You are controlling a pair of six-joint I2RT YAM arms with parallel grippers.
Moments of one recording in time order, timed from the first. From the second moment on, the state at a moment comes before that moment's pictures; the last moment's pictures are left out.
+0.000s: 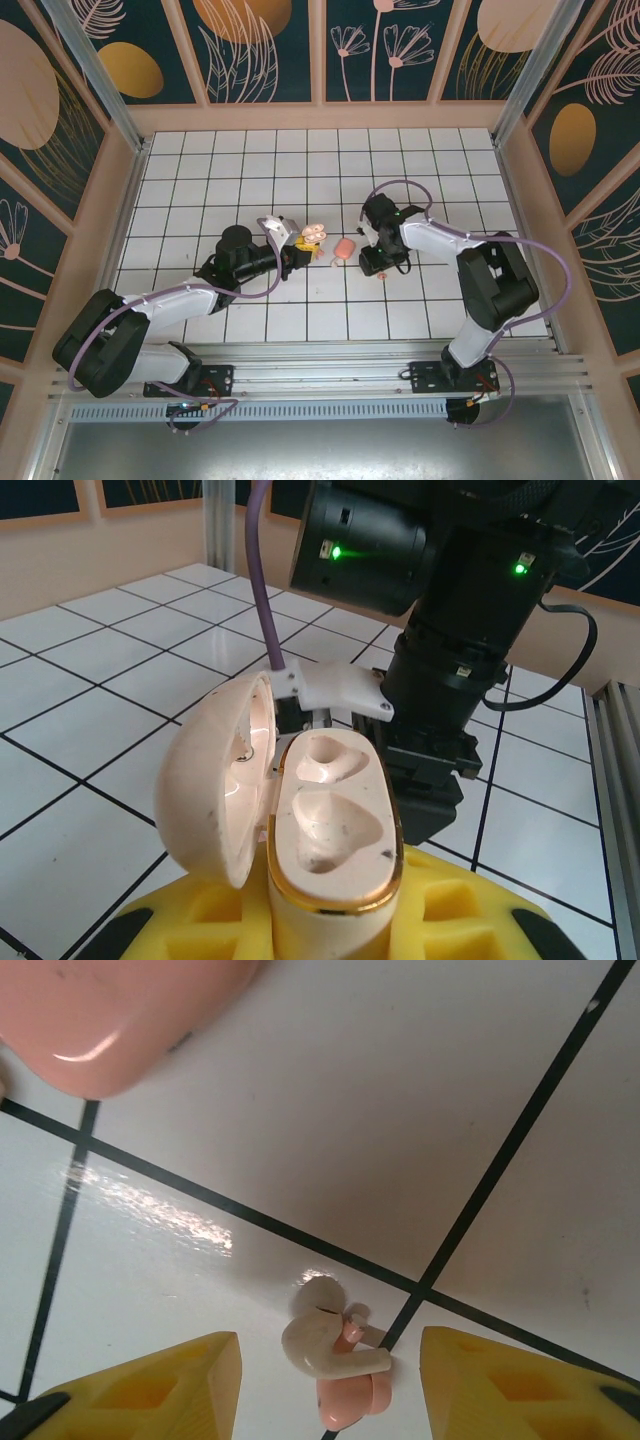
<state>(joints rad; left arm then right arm) -0.62 1.33 0.48 0.64 0.53 -0.06 0.53 1.69 1.04 -0.76 -0.06 0.05</state>
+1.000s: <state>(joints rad) -0.62 1.40 0.49 0.65 0.54 -0.06 0.42 1.74 1.04 -0.69 0.03 0.14</state>
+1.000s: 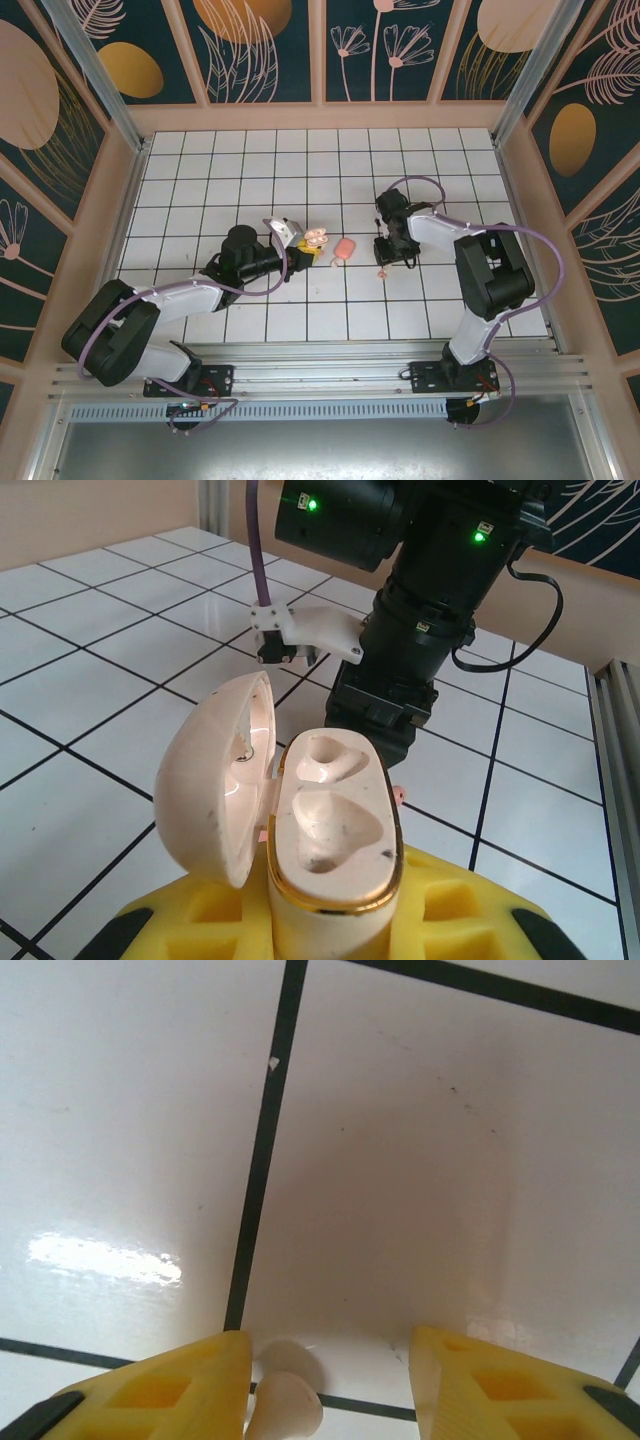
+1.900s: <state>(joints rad) -0.62 1.40 0.50 0.67 0.54 -0.06 0.41 1.67 1.00 -0.70 -0.10 0.40</state>
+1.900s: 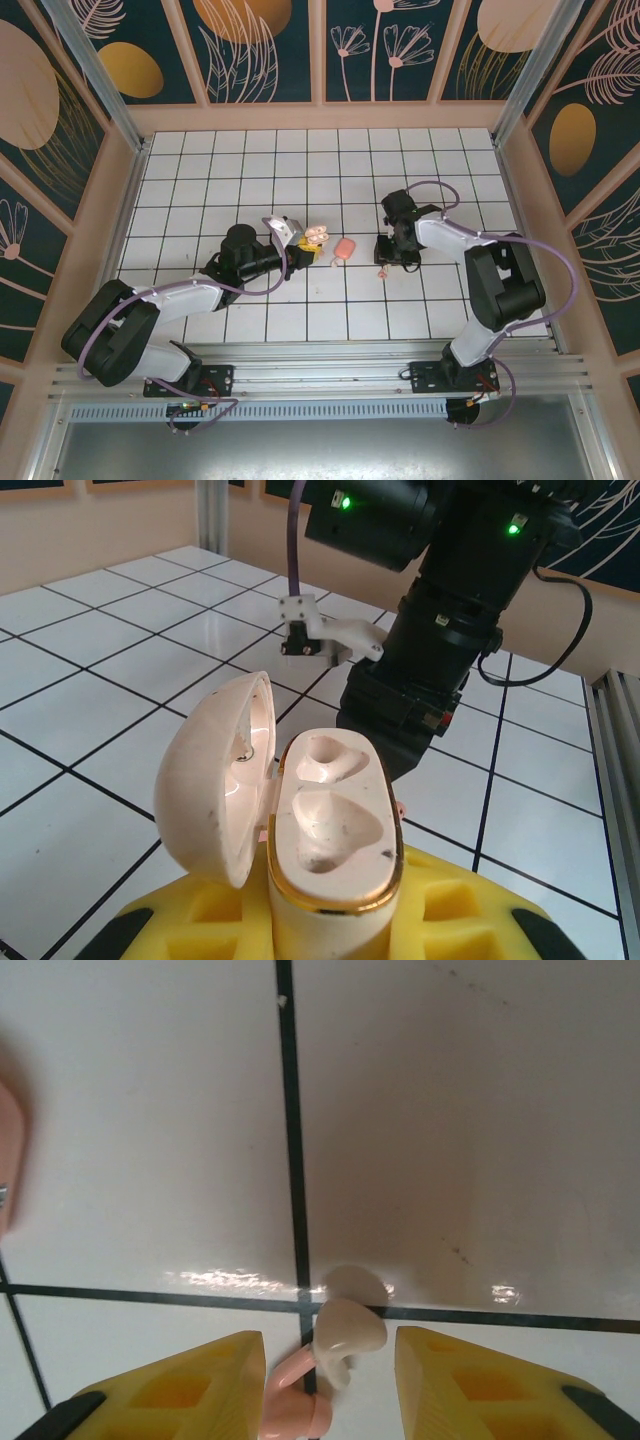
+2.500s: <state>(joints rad) -0.62 1.40 0.50 0.67 0.54 -0.05 0.39 1.72 1.00 -0.69 -0.09 0.39</state>
